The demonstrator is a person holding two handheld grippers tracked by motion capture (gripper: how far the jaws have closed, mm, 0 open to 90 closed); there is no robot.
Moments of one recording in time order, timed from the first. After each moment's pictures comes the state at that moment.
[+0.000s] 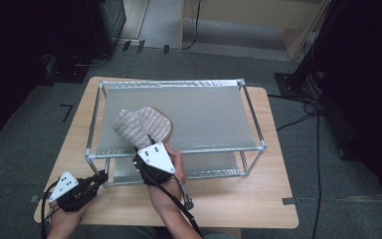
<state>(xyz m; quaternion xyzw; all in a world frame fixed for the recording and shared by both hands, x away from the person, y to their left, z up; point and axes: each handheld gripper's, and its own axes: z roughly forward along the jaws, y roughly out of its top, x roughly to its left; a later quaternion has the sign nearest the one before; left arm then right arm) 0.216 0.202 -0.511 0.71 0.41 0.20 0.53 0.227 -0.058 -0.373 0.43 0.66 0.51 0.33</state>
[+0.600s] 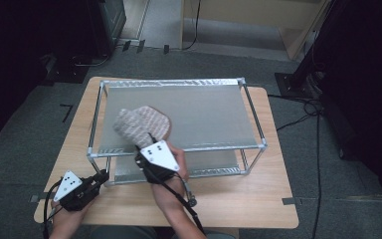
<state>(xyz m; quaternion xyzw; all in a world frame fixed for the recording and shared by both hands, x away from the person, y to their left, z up) 0.217 0.195 -0.510 0.72 0.42 0.21 0.51 0.232 -0.070 -0.374 0.42 0.66 0.53 0.33</state>
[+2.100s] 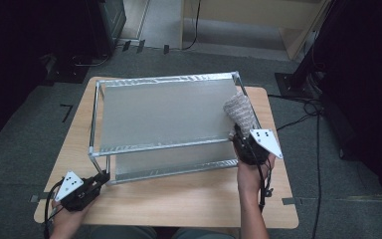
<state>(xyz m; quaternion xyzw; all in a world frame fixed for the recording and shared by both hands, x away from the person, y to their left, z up) 0.217 0.194 -0.513 0.72 0.41 0.22 0.51 0.266 -0.285 -0.379 0.56 0.54 0.47 0.43</state>
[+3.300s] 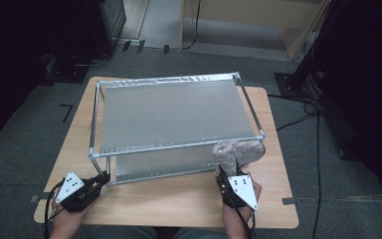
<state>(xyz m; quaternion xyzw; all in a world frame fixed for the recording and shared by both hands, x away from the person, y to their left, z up) 0.215 0.192 -0.512 0.73 0.40 0.22 0.51 0.190 -0.246 -0.464 0.52 0.56 0.45 0.46</state>
